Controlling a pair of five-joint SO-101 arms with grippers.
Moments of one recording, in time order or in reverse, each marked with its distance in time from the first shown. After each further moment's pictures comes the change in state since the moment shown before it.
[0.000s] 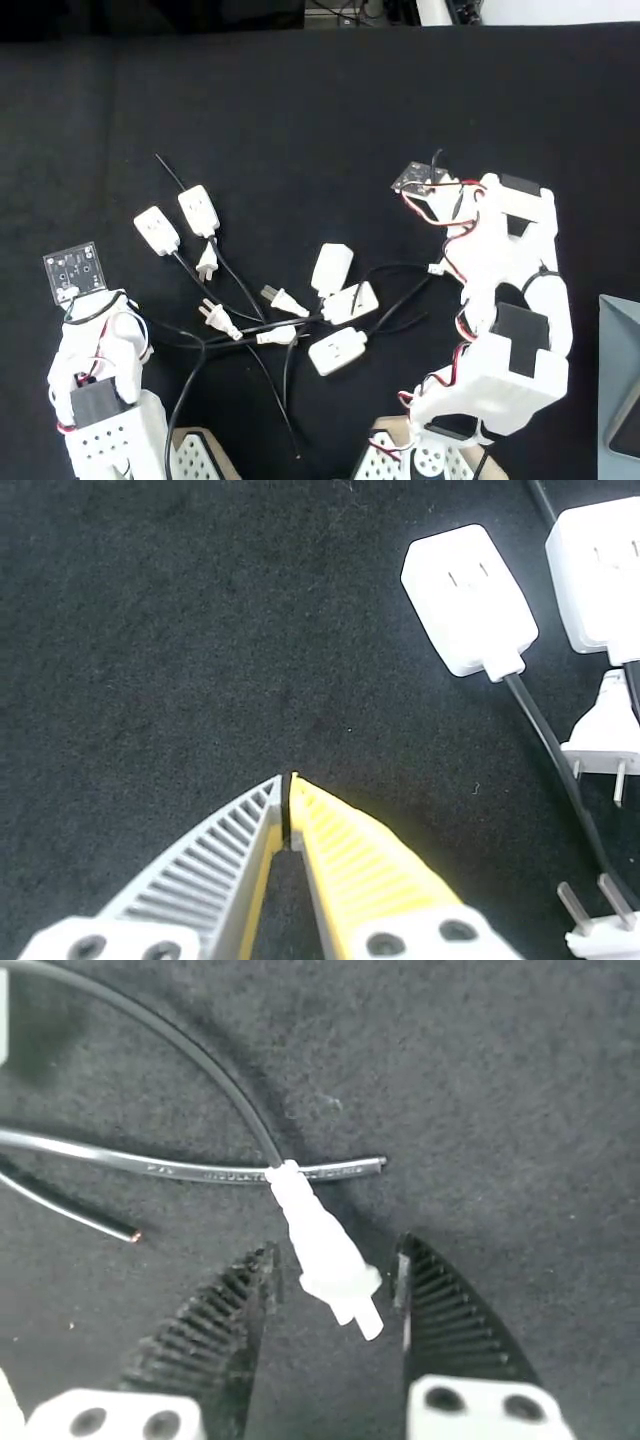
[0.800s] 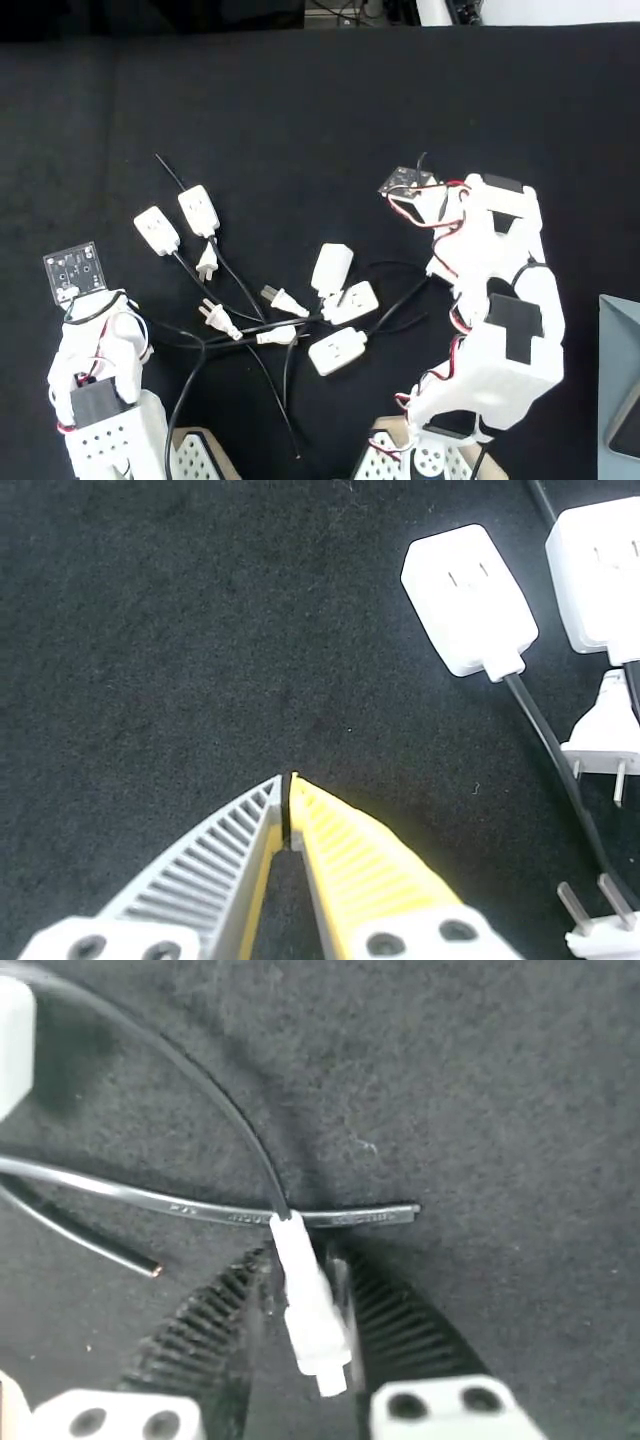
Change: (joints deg) left arm 0.0 0.0 0.0 0.0 0.0; right arm -3.0 3.0 -0.1 -0.3 -1.8
